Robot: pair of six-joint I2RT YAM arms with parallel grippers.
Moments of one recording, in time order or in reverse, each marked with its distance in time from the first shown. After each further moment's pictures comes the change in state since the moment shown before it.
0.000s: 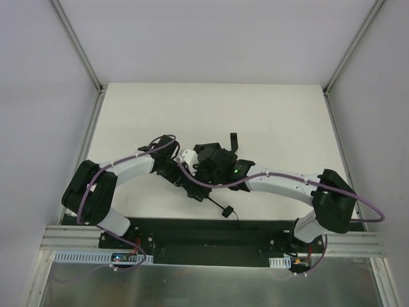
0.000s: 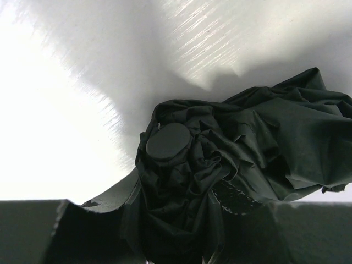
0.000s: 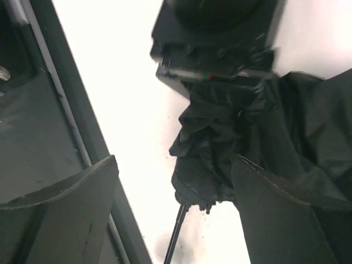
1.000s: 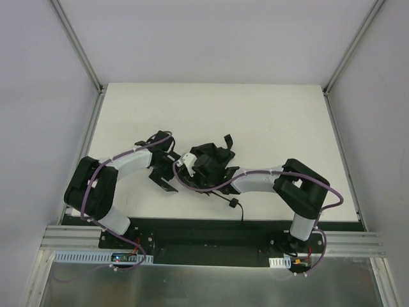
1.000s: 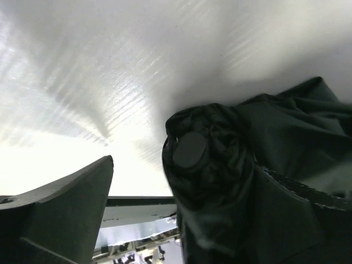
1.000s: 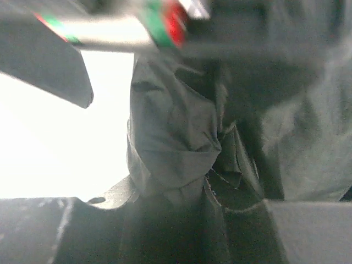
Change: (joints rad) left arm 0.061 0.080 0.101 -0.150 0.043 0.105; right arm 0.039 0.275 -0.148 0.378 0.254 -0.031
